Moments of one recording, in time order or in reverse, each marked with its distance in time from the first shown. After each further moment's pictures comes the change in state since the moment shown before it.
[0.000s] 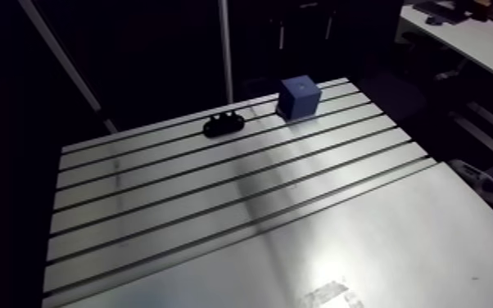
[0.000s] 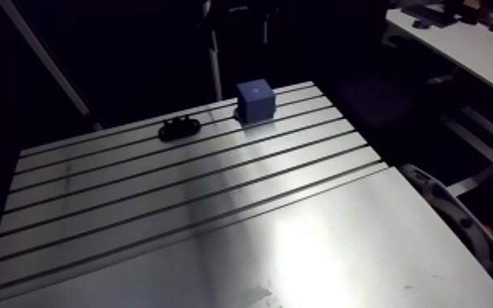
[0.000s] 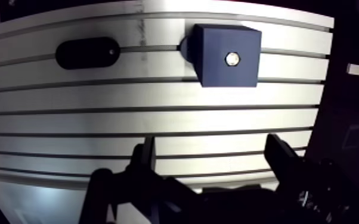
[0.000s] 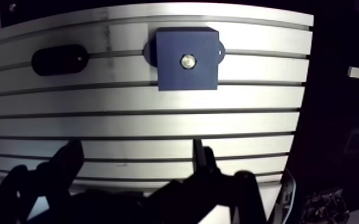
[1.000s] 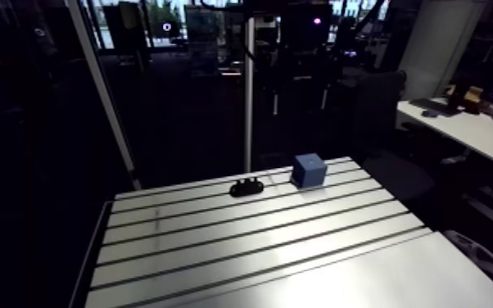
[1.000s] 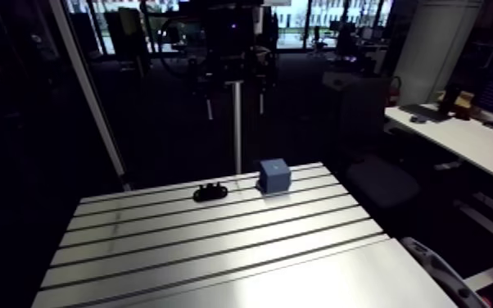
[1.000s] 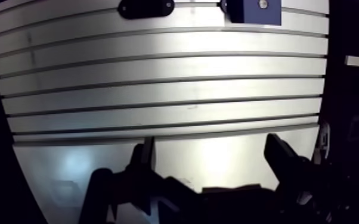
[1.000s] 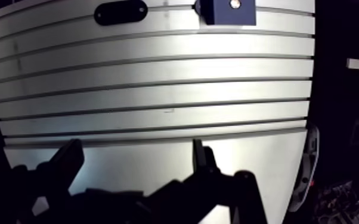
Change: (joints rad) arm 0.091 -0.336 0.192 0.062 0.021 0.129
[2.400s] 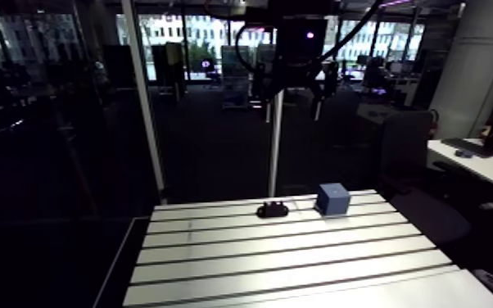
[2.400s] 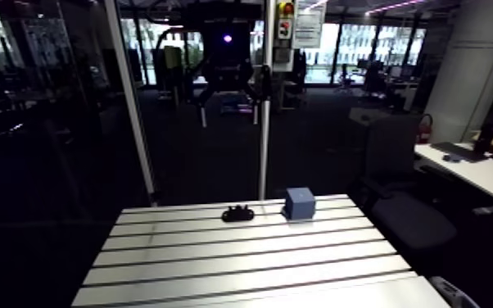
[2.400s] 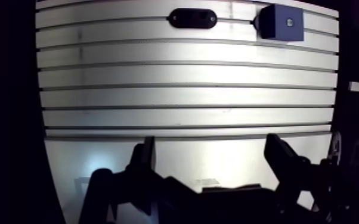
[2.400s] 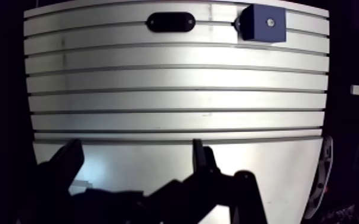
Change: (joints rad) arm 0.132 -0.123 0.032 -0.024 0.039 0.082
